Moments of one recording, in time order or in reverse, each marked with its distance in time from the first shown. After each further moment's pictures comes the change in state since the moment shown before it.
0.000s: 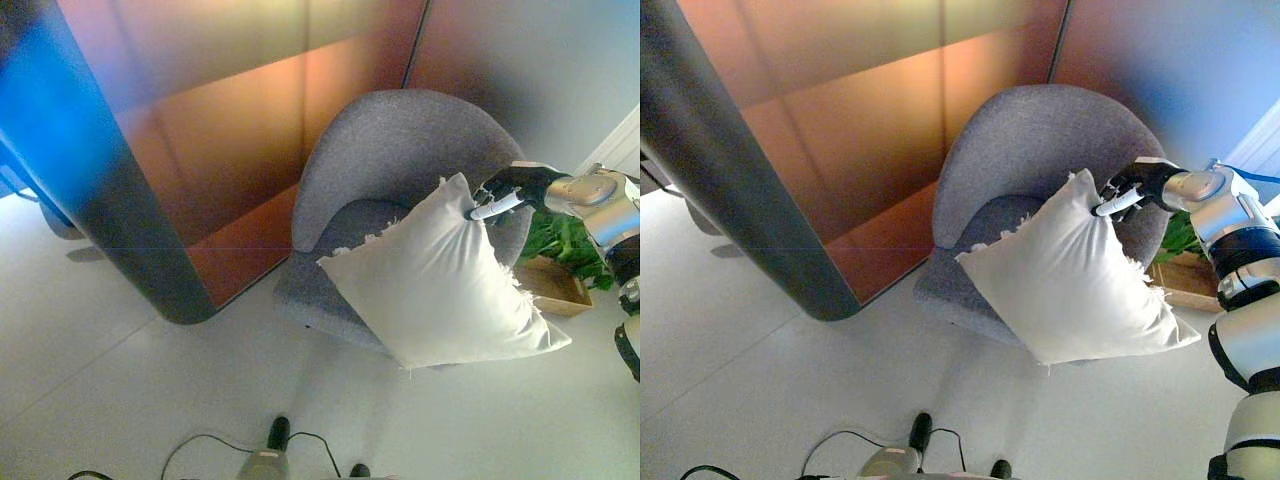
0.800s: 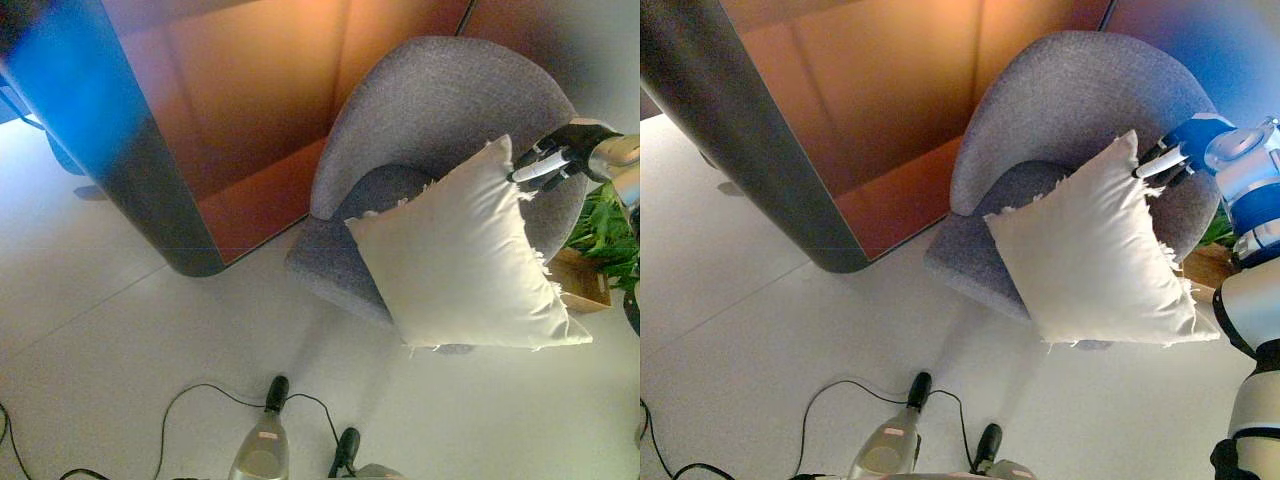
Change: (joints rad) left arm -0.003 0.027 -0.034 -0.003 -0.079 -0.016 -0.025; right arm -0.247 -0.009 0.088 0.214 -0.022 0.080 -0.072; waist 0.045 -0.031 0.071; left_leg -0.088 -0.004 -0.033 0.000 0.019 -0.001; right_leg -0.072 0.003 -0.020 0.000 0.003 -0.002
